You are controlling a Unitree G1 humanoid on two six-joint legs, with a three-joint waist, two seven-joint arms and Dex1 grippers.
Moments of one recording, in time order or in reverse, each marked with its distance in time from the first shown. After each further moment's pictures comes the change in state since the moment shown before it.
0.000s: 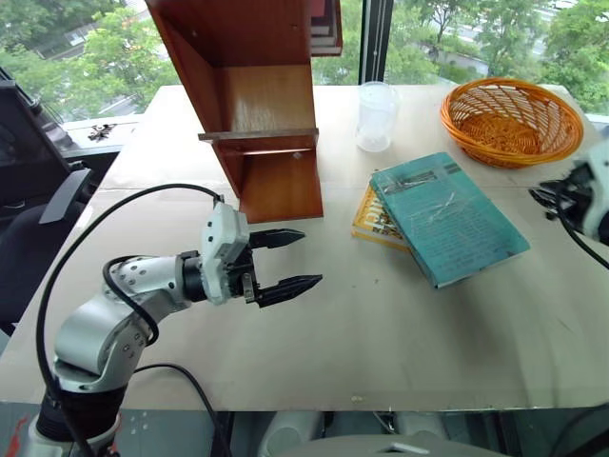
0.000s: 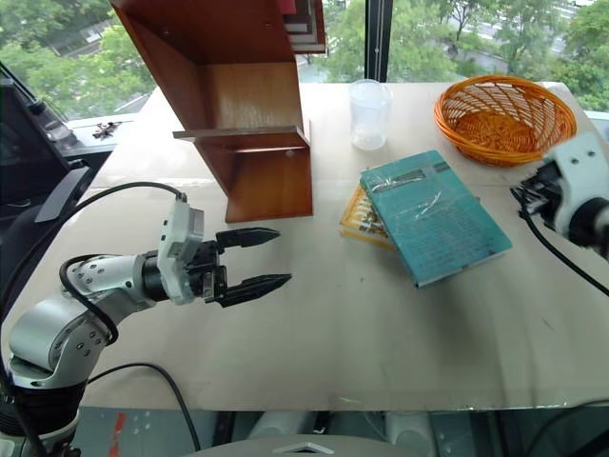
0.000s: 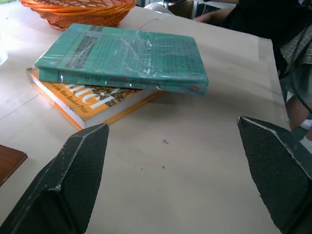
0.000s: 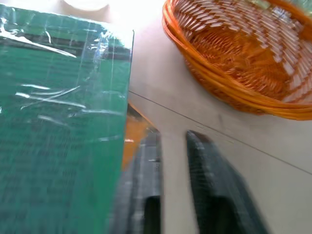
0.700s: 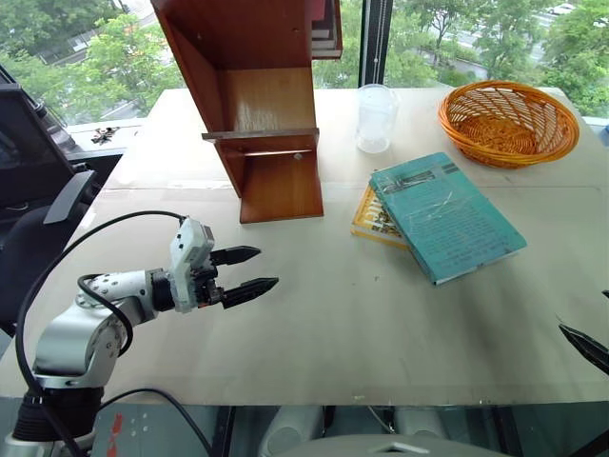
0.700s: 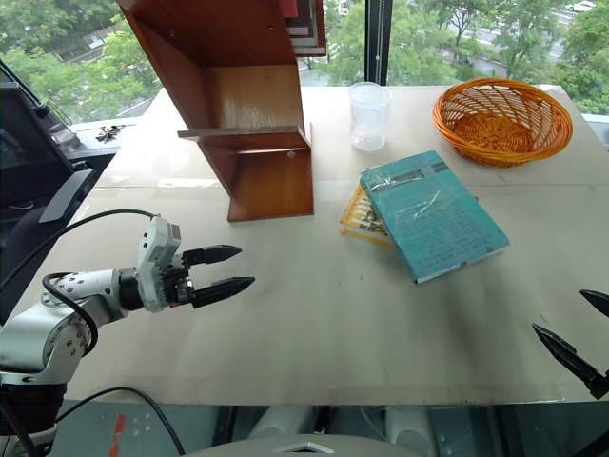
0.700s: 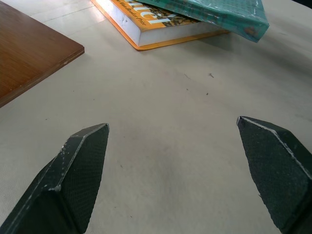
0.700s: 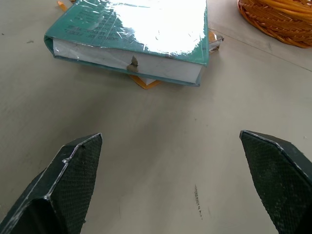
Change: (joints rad) left arm 0.078 0.065 0.056 0.295 0.102 -0.052 -0.113; right arm 1.165 0.313 -0.707 -0.337 0.172 -0.655 0.451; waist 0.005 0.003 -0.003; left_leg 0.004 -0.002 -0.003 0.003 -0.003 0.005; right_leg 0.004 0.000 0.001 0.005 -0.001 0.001
